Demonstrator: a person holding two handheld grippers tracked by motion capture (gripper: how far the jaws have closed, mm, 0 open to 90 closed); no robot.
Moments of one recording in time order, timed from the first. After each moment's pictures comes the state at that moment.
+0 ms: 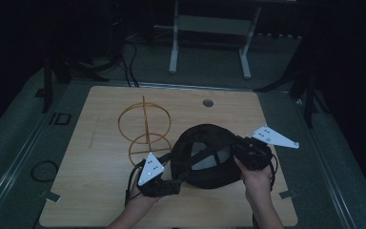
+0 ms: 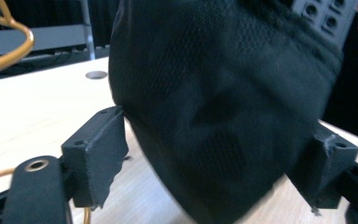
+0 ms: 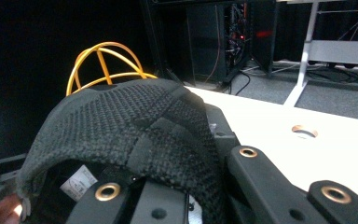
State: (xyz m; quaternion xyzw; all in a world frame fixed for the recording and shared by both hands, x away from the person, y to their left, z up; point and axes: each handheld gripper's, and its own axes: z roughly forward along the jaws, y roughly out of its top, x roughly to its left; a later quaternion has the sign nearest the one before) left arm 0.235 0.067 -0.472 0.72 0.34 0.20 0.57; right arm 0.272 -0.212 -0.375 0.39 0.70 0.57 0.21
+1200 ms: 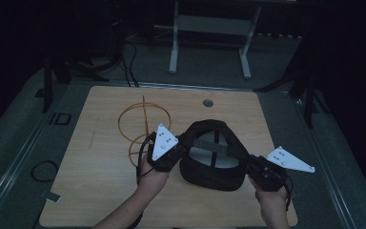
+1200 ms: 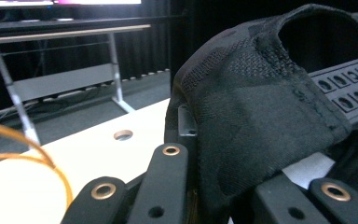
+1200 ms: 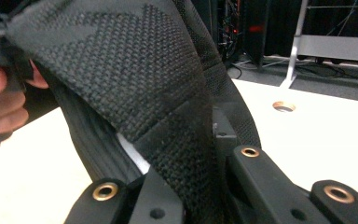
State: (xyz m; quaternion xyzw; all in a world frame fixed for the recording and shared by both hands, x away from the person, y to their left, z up) left arm 0.262 0.040 -0.391 0.70 0.32 0.27 0.57; right arm 0.239 -0.252 -0.405 0.38 0.70 0.55 0.22
